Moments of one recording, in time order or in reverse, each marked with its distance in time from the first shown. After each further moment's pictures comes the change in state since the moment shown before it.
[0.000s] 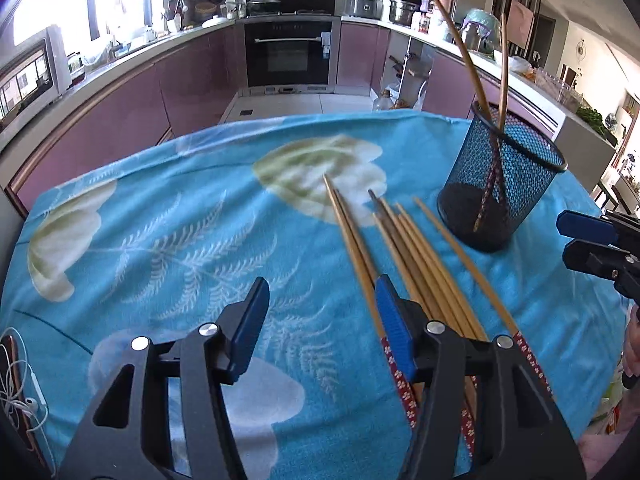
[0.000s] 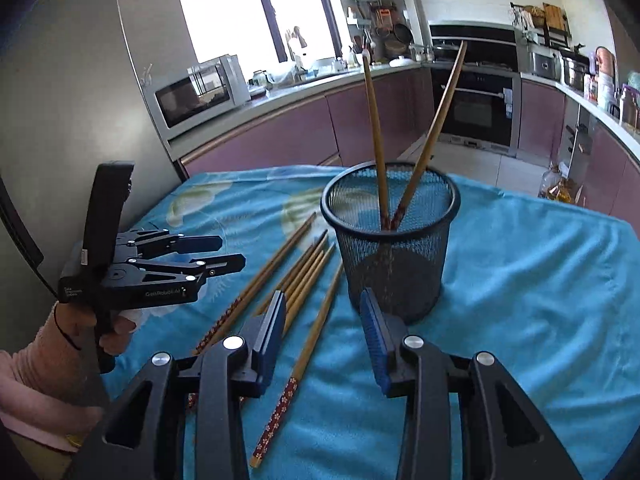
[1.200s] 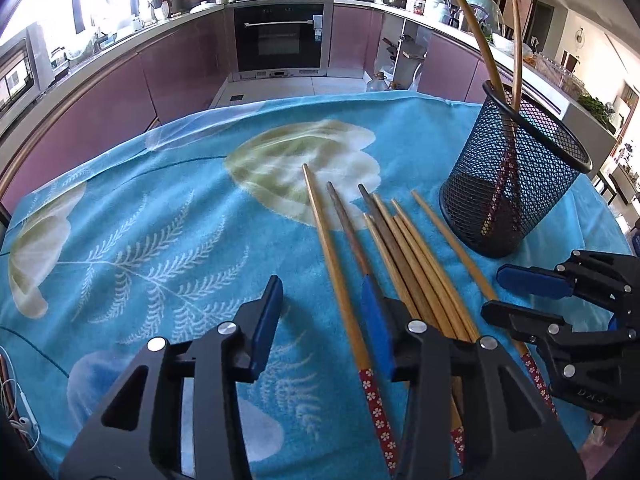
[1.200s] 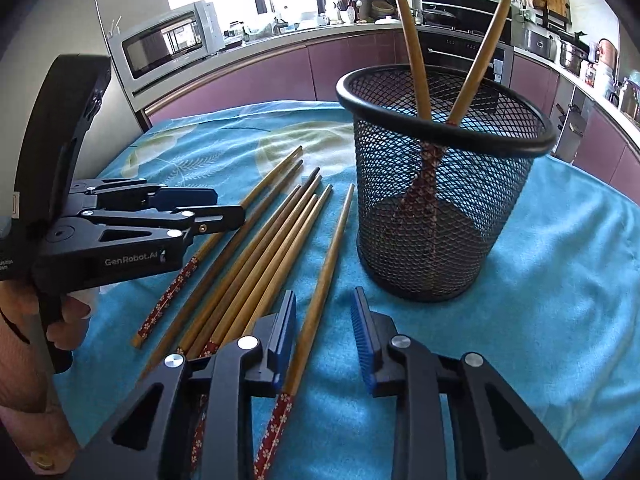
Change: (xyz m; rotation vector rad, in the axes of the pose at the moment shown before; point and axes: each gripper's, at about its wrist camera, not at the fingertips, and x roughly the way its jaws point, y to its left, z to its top) left arm 0.035 -0.014 0.026 0.022 0.067 -0.014; right arm 0.067 0.023 -0.008 -0.024 0.125 -0.110
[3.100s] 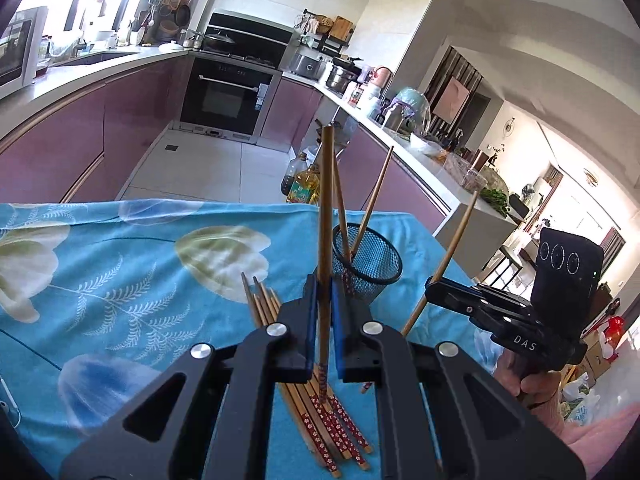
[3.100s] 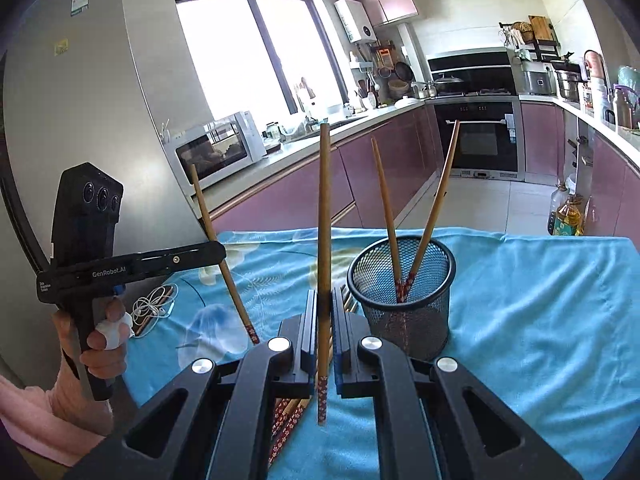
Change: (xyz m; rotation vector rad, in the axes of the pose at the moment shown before) left arm -0.139 0.008 0.008 -0.125 -0.293 -0.371; right arm -0.125 -0.037 0.018 0.072 -0.347 0.204
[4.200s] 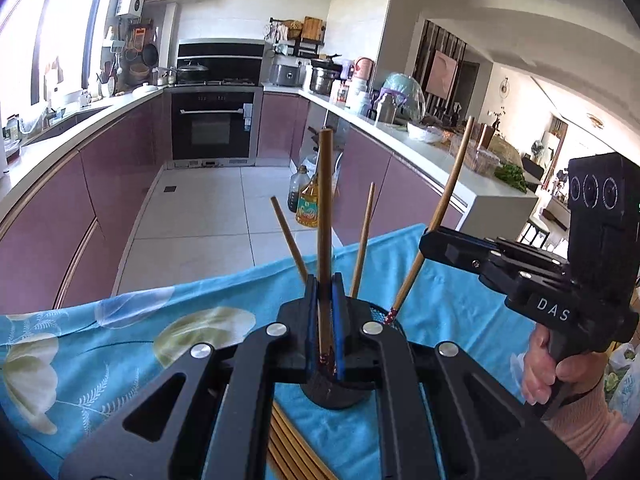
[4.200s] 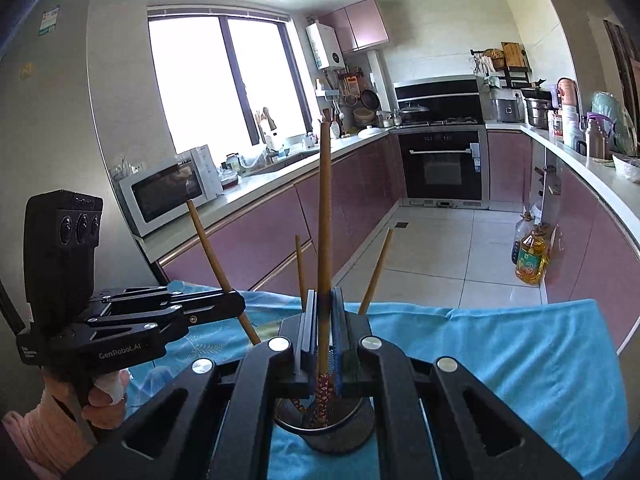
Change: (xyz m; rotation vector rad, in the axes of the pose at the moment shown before) left arm 0.079 -0.062 0.076 0.216 0.025 0.084; right arm 0.019 -0.046 0.073 -0.002 -0.067 -0.151
